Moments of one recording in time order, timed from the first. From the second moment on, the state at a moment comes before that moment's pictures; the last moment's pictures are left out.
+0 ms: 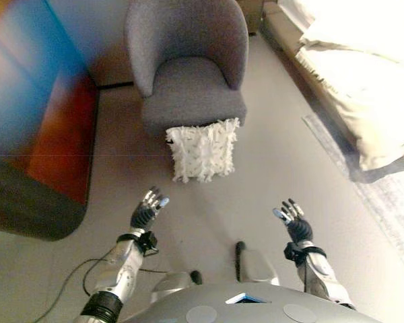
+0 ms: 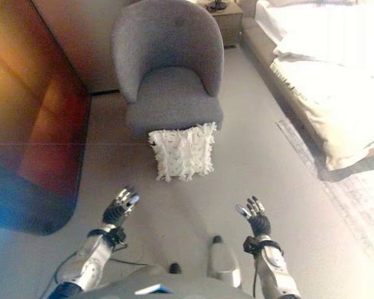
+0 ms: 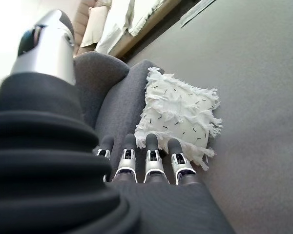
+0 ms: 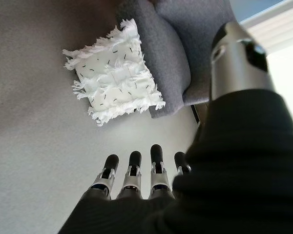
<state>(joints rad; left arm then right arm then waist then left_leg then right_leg) 0.20 0.35 -0.24 0.38 -0.68 -0.16 -0.06 0.27 -0.29 0.22 0.37 0.63 -0.19 -0.07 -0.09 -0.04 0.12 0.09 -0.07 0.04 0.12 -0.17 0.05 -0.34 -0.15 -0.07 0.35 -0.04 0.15</state>
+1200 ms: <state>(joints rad) 0.23 0.34 -0.13 0.34 -0.77 -0.16 -0.05 0.31 -0.29 0.27 0.32 0.61 -0.13 0.04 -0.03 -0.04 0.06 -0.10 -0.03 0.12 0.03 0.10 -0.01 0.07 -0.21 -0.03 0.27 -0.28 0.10</state>
